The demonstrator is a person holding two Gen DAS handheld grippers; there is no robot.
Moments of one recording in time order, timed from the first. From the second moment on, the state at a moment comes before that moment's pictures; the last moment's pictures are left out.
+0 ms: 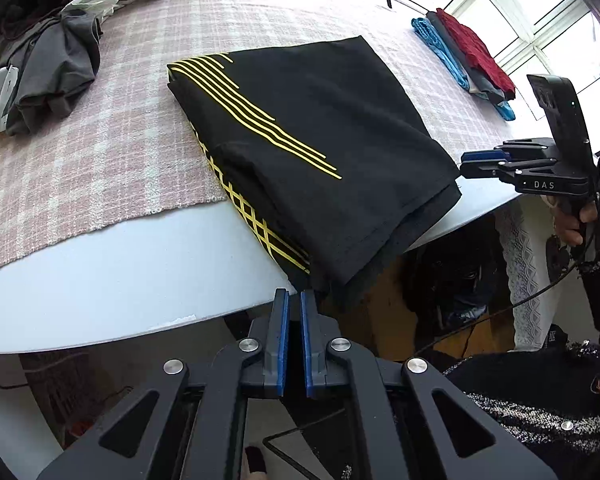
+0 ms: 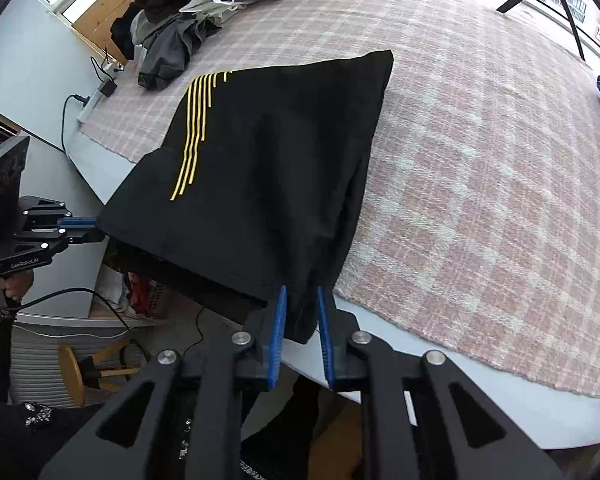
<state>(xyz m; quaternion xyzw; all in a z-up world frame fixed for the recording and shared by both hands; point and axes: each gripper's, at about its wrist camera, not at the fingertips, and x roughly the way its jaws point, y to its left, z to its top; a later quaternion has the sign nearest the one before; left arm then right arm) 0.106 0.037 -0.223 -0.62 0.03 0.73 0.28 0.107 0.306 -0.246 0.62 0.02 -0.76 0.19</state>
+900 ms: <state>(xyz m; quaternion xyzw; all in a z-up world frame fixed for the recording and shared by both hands) 0.097 0.029 -0.196 -0.62 0.03 0.73 0.29 0.097 0.293 -0.233 0.65 0.06 -0.72 0.23</state>
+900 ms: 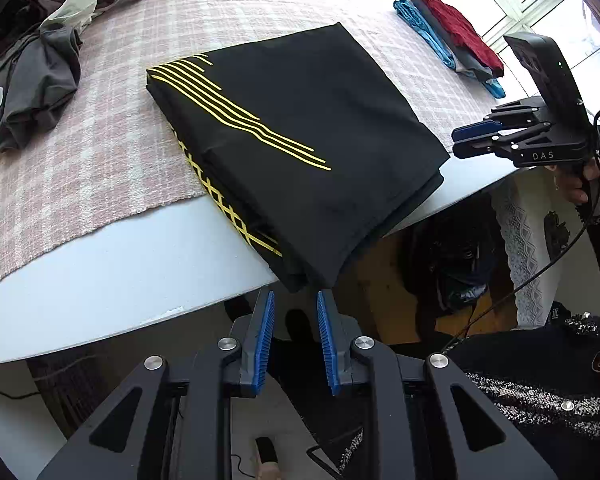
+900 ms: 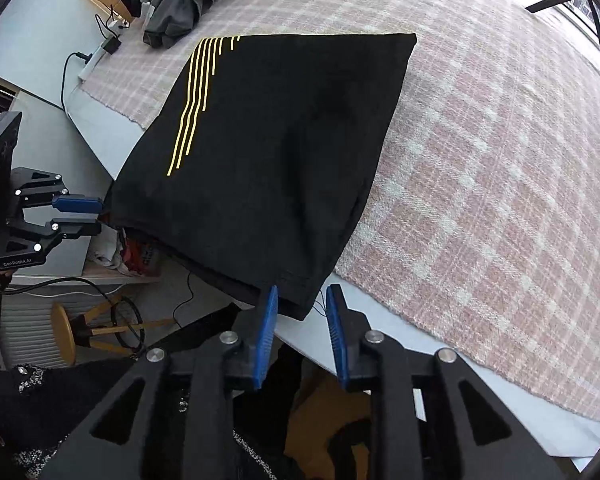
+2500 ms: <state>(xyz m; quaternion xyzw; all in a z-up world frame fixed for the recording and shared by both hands) -0.071 0.022 -0.244 -0.56 0.13 0.74 0.35 -0.079 0.303 -0.263 0.63 -0.04 -0.74 0.21</state>
